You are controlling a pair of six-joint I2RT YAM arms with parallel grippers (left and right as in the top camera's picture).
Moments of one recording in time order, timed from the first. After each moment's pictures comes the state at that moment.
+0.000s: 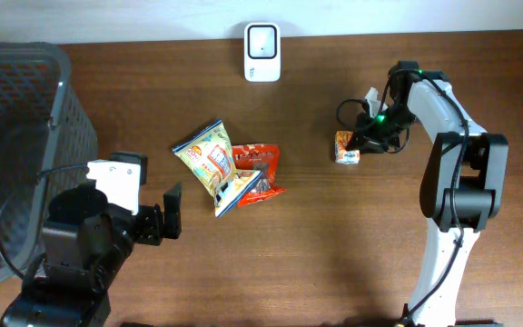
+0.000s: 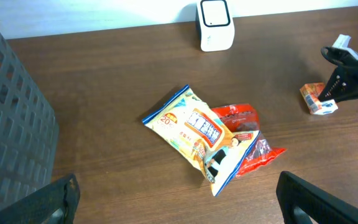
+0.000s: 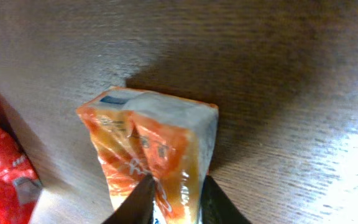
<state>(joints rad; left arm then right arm) -0.19 0.78 1.11 -0.92 0.00 -0.04 -0.06 2.32 1.80 -1.13 -0.46 0.00</state>
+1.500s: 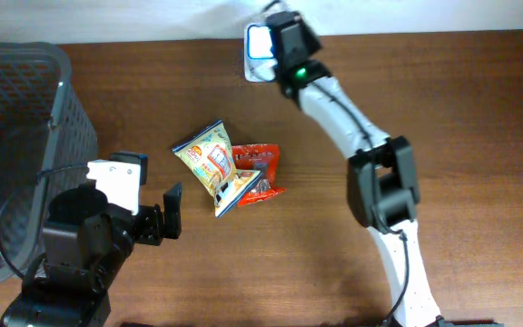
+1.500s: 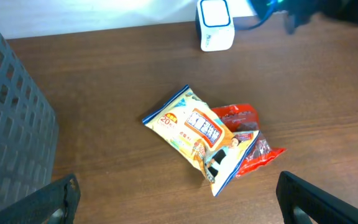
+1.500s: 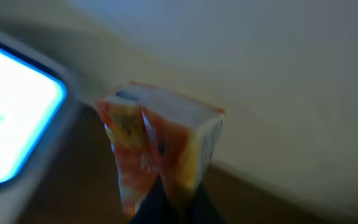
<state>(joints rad) -0.19 0.78 1.11 -0.92 0.00 -0.04 0.36 2.47 2.19 -0.26 0.56 -0.40</state>
